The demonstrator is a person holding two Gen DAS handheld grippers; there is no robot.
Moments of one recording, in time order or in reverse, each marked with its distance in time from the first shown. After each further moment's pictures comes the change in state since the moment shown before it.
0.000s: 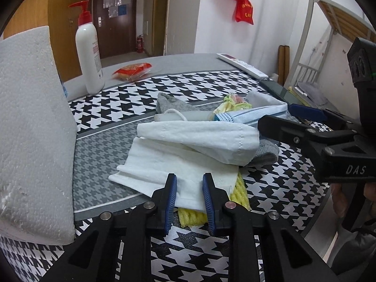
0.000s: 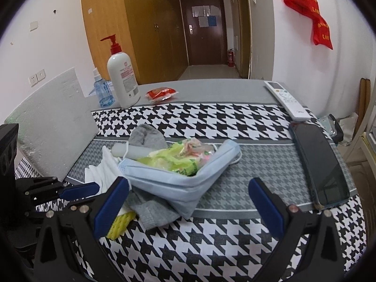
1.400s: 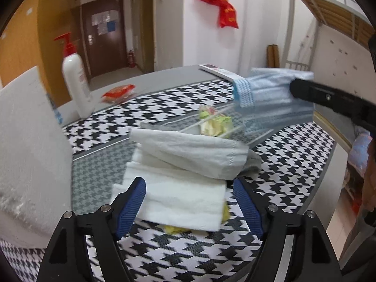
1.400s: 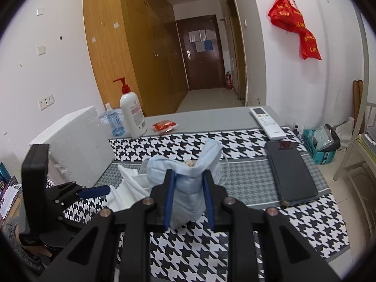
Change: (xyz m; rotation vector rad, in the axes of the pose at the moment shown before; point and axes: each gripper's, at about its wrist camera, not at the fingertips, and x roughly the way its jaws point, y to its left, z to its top) left arm -0.015 -0.038 0.003 0.106 -0.062 0.004; right arm -0.086 -0.013 -0.002 0.042 -0.170 0.019
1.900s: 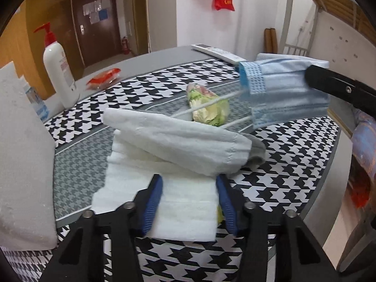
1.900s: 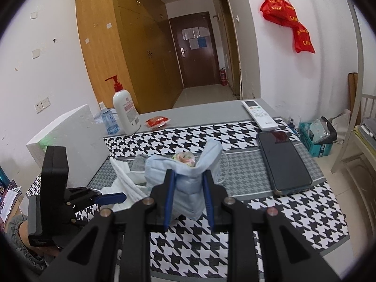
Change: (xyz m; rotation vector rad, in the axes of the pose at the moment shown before) left arm 0.033 -0.007 0.002 0.017 0.109 -0.009; right arm -0.001 -0.012 -0.010 0.036 0.021 -0.017
